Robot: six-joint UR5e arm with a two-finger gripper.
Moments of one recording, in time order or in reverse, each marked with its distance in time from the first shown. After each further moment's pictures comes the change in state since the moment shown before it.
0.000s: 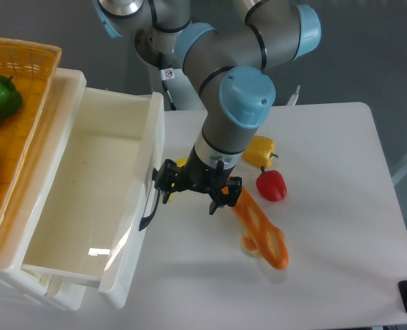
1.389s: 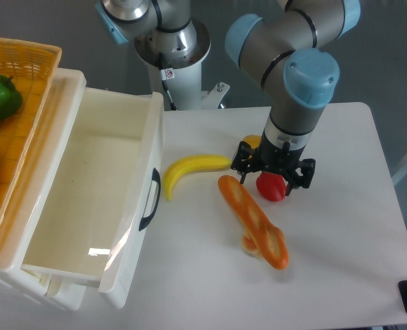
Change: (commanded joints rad) arm 0.150 -0.009 -0.106 0.164 0.241 0.243
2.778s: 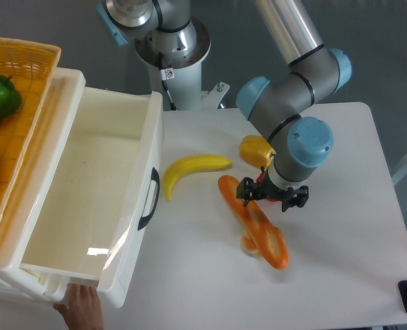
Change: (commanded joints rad) arm 0.006 -0.192 -0.043 0.052 0.005 -0.161
